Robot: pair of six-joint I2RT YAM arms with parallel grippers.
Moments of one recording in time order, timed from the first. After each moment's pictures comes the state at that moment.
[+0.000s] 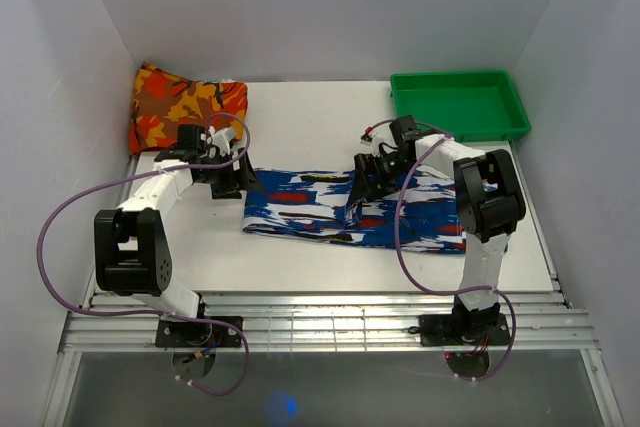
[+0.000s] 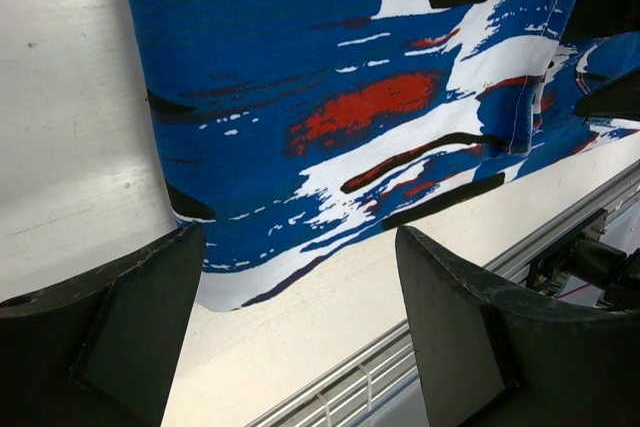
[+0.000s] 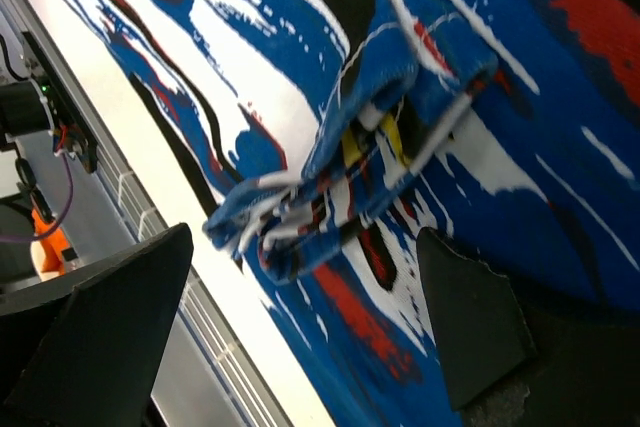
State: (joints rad) left arm -0.02 1.55 1.06 -0.58 0.58 -0.17; right arm 0.31 1.98 1.34 -0.65 -0.83 -0.07
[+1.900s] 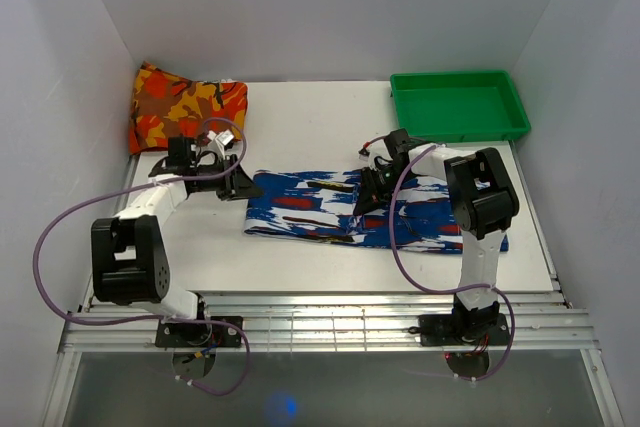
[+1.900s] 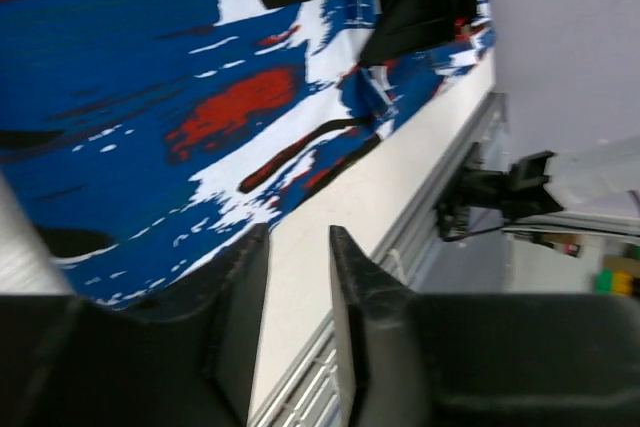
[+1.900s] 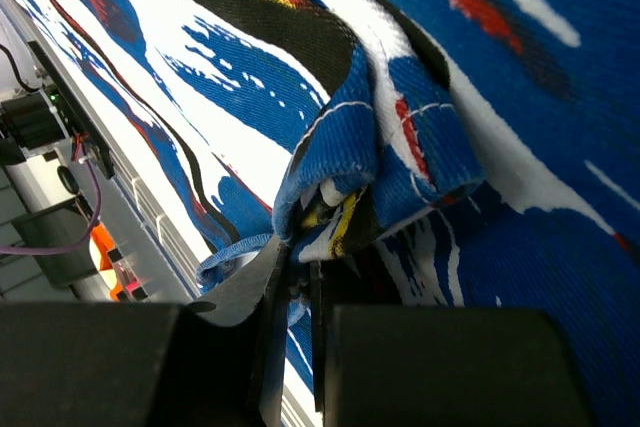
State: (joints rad) left arm 0.05 1.49 0.91 -0.39 0.97 -0.15; right arm 0.35 2.04 1.26 -0.56 -0.81 0.07
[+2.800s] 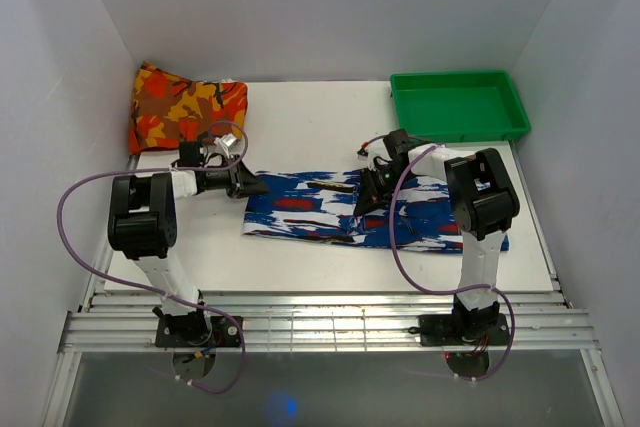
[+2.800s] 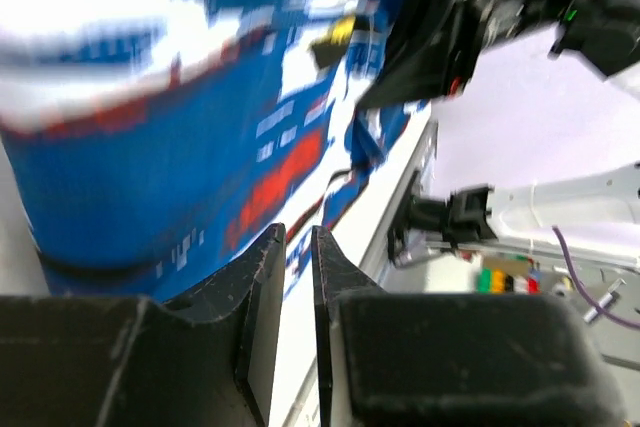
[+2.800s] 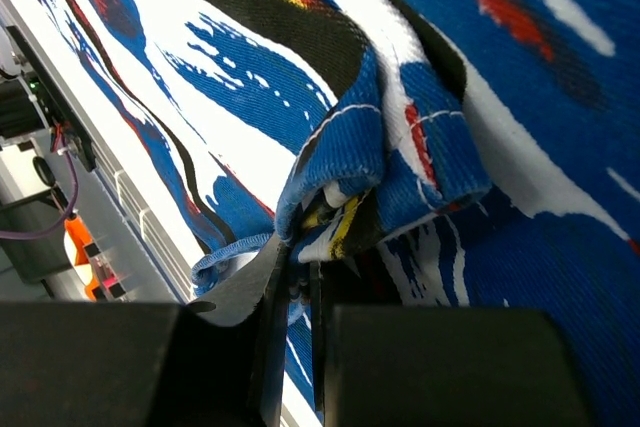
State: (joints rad) left arm 0.06 1.82 0.90 -0.04 1.13 -0.38; right arm 0.36 2.04 1.25 -0.56 -0.80 0.02
